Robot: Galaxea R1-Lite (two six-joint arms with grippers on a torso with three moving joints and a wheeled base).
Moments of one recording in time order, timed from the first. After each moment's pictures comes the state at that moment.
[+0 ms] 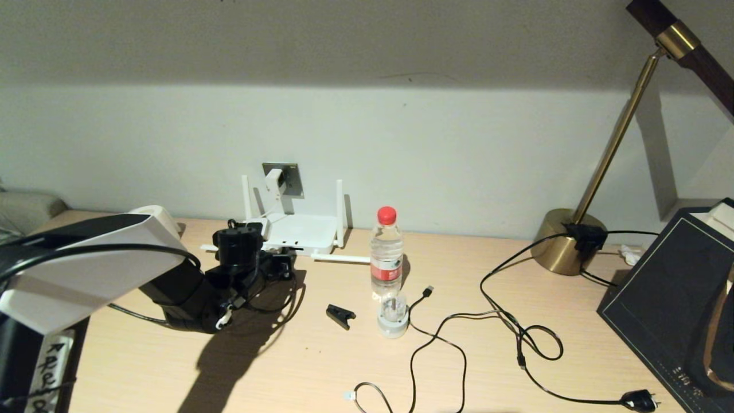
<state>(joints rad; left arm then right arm) -0.22 2.31 -1.03 -0.96 0.13 -0.04 0.00 0.00 0.00 -0.06 0.03 -0.12</state>
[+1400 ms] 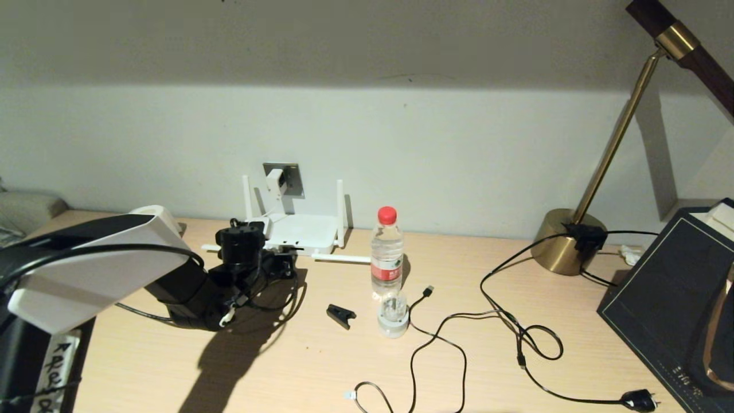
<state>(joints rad) -0.22 2.33 -1.06 -0.96 0.13 -0.04 0.00 0.00 0.00 -0.06 0.03 -0.12</state>
